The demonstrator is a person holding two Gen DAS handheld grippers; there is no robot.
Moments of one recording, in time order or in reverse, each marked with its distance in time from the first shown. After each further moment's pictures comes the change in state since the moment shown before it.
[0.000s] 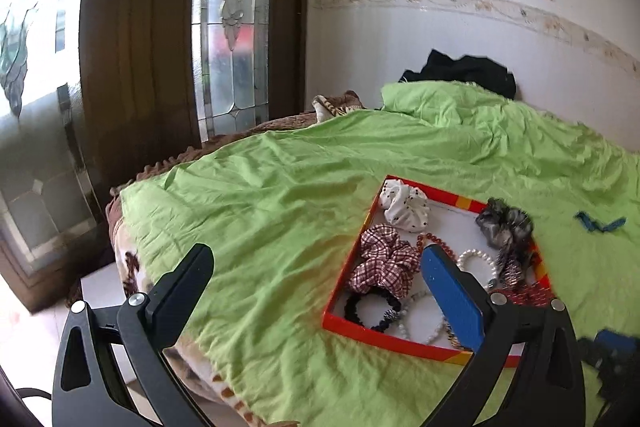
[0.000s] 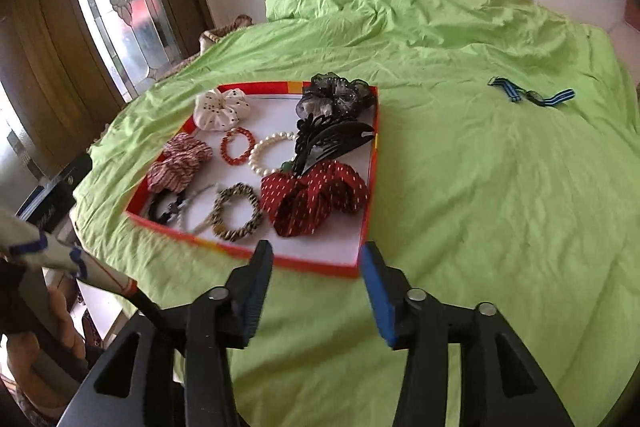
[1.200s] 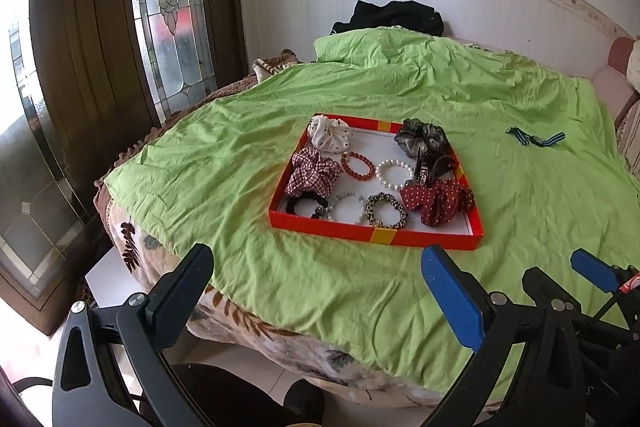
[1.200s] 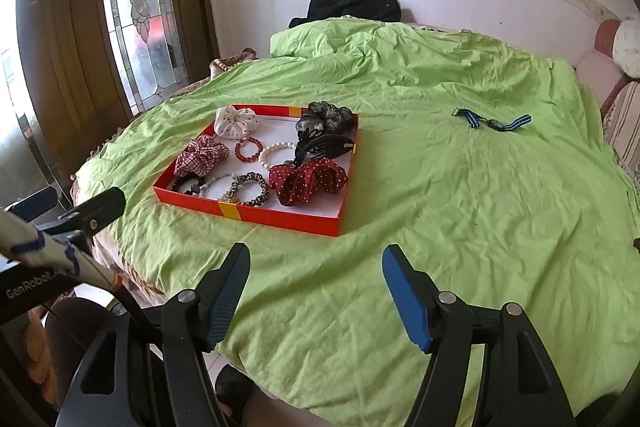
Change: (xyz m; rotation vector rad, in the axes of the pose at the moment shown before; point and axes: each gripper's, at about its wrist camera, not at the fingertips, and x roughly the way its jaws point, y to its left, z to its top) left arm -0.092 -0.037 -0.030 0.202 0.182 -0.129; right arm -0.077 0.009 -0.059 -0.057 -0.153 -0.068
